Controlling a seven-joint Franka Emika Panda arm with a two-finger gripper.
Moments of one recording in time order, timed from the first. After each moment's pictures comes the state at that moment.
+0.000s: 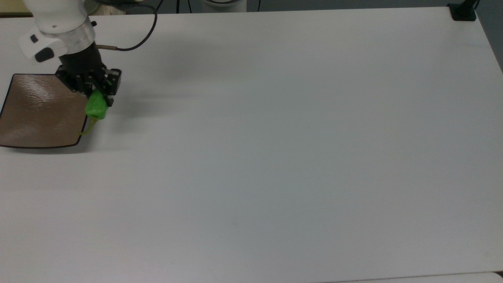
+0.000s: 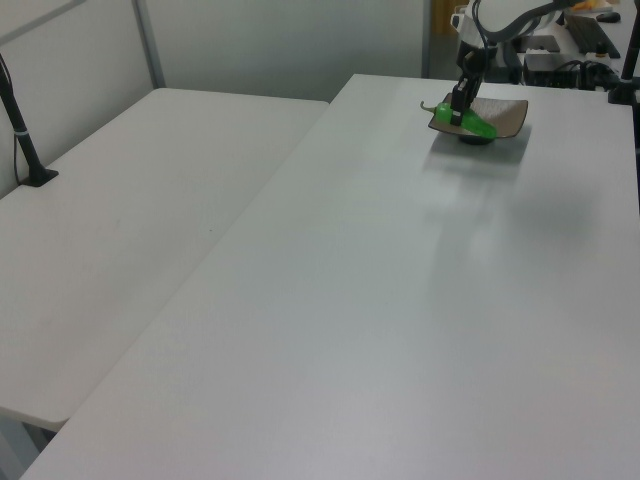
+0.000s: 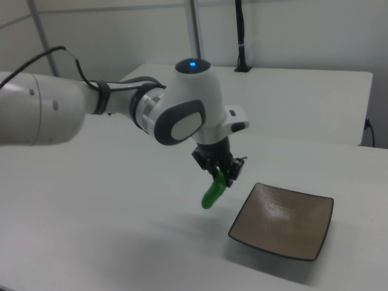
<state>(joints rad) -0.18 0.32 -0.14 -1.72 0.13 2.22 -0.35</state>
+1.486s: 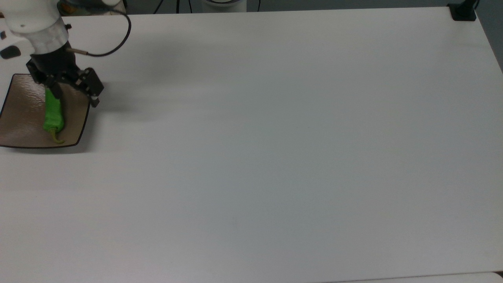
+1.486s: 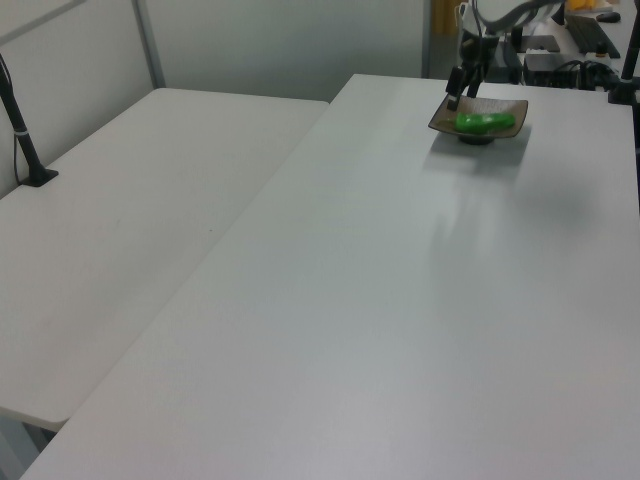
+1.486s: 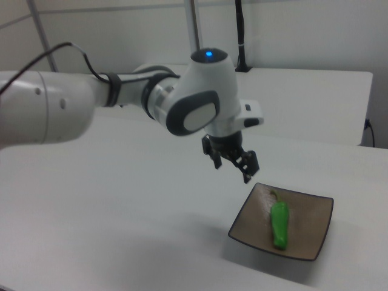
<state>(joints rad) -0.26 0.36 -0.10 -1.61 0.13 2.14 -0.24</state>
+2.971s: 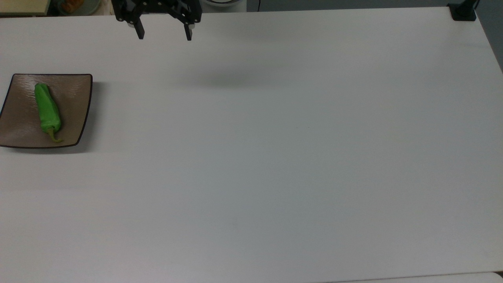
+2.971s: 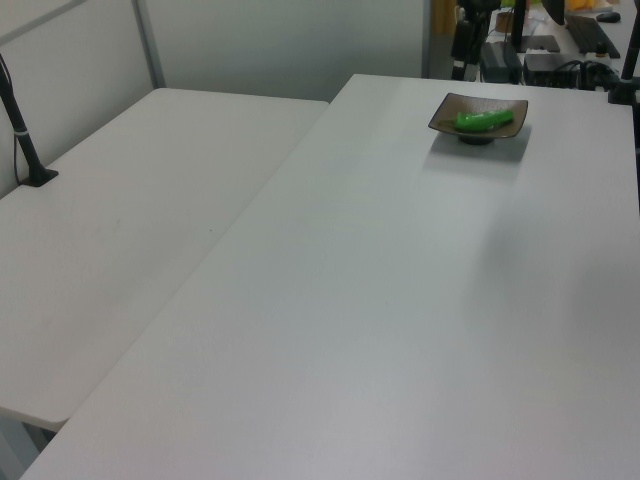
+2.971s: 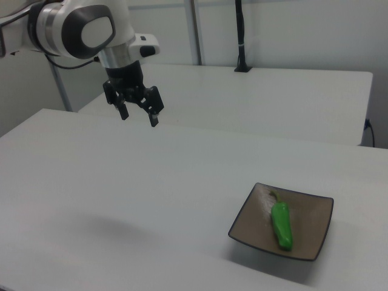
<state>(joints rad) -0.08 0.06 0.05 -1.62 0.03 1.79 -0.07</state>
